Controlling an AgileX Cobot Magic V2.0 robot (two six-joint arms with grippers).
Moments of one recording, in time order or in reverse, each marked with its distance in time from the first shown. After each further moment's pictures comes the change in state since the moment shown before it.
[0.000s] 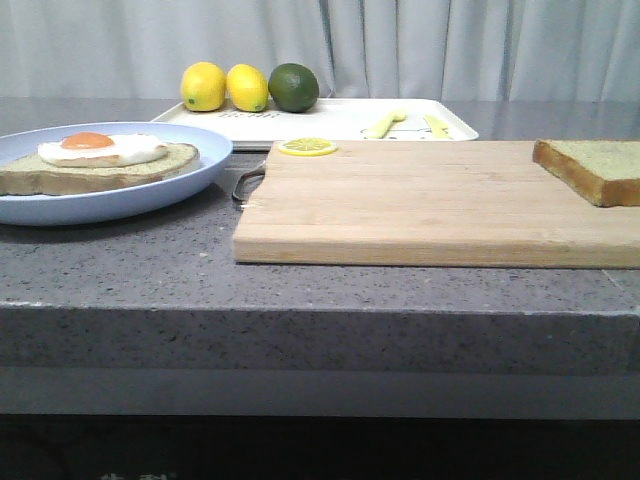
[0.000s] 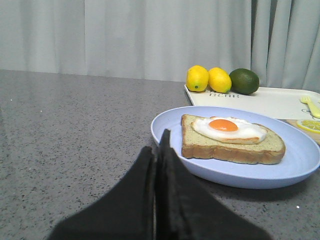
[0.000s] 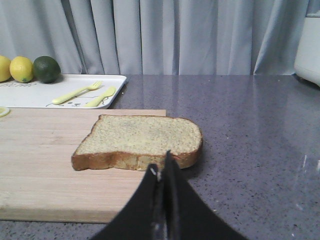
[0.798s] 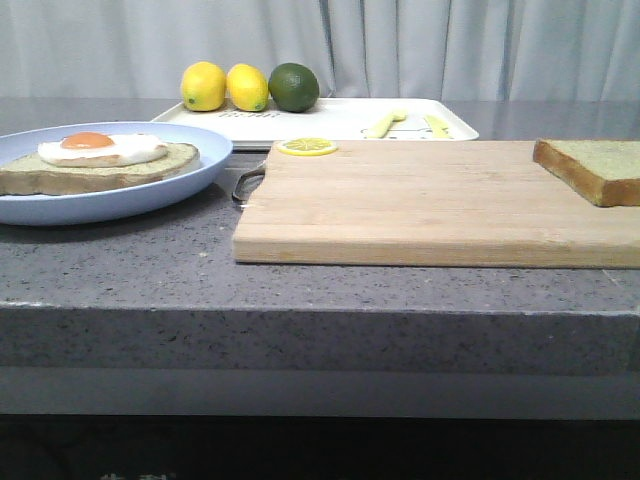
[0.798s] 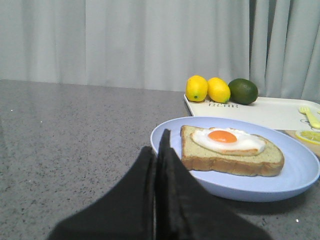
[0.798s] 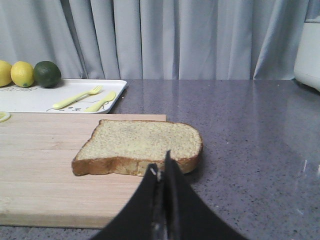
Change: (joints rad) left arm 0.000 0.000 -0.004 -0.002 -0.043 0.000; right arm 0.000 0.000 0.000 0.000 -0.013 0.000
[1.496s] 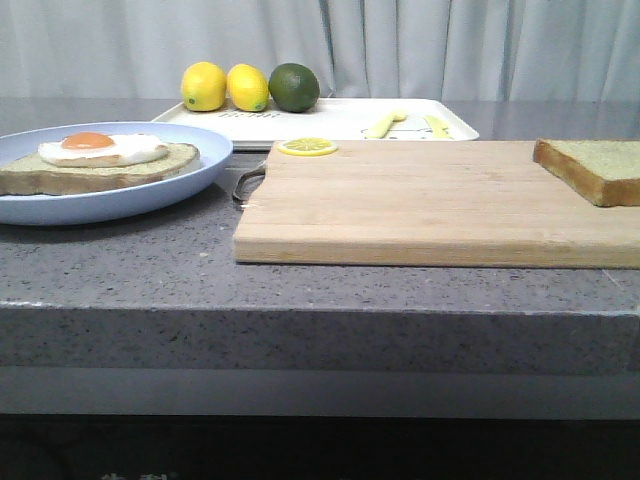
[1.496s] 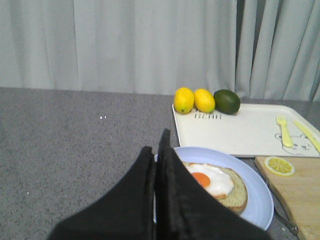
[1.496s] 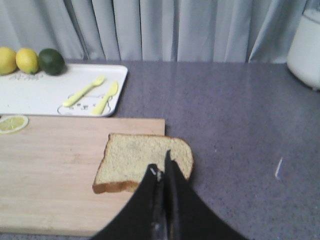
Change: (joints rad) left arm 0.000 0.366 -0.753 -0.002 0.593 0.000; right arm 0.000 0.327 -0.711 -0.005 0.682 0.000
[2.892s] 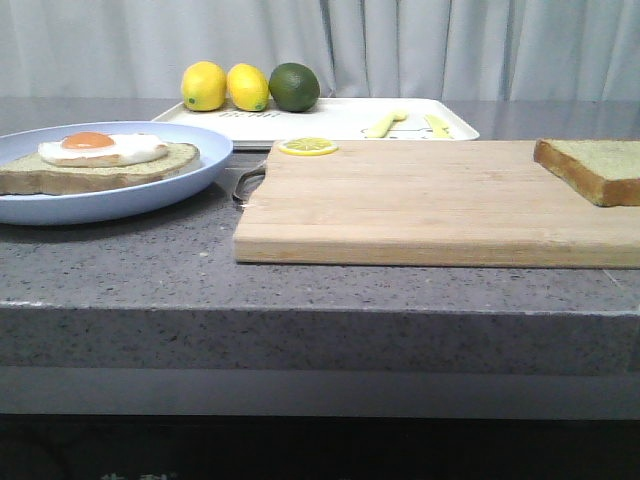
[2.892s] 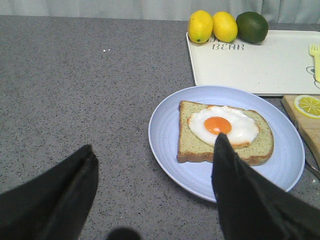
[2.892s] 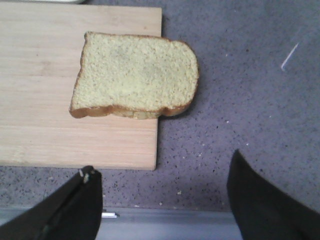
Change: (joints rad) left arm 0.000 0.218 -0.019 0.038 0.067 0.000; right arm 0.000 0.428 -0.171 -0.012 0.242 -0.002
